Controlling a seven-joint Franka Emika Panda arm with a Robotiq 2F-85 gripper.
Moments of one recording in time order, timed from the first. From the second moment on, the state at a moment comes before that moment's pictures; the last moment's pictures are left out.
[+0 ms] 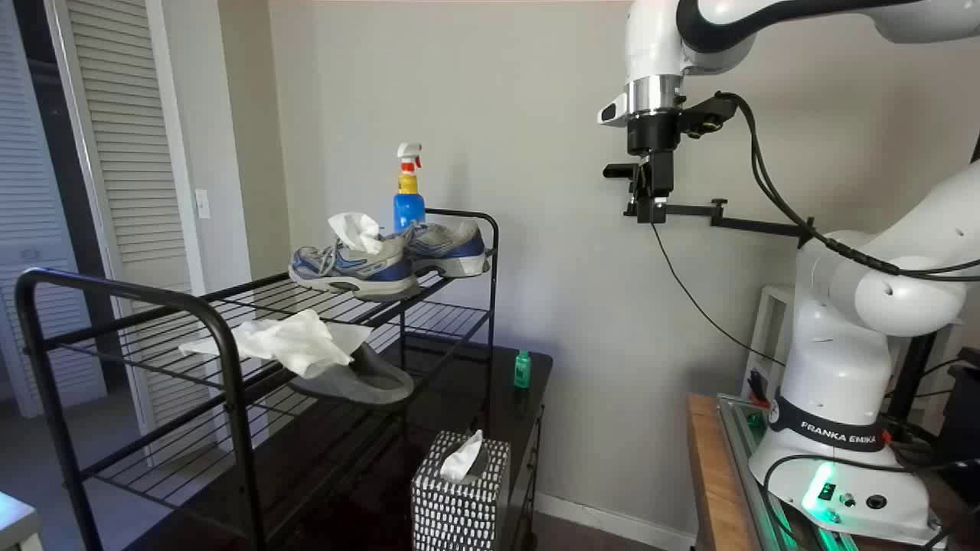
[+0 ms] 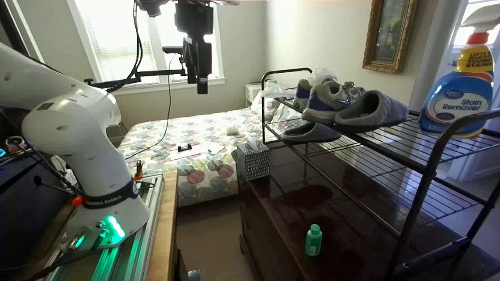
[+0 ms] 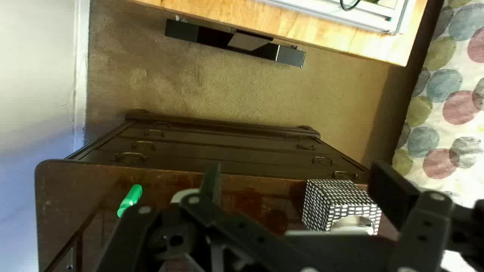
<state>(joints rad) -0.01 -0.80 -0.14 -2.46 -0.05 1.55 -0.30</state>
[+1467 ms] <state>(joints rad) 0.01 -0.80 -0.12 -2.46 -0.05 1.62 -0.30</state>
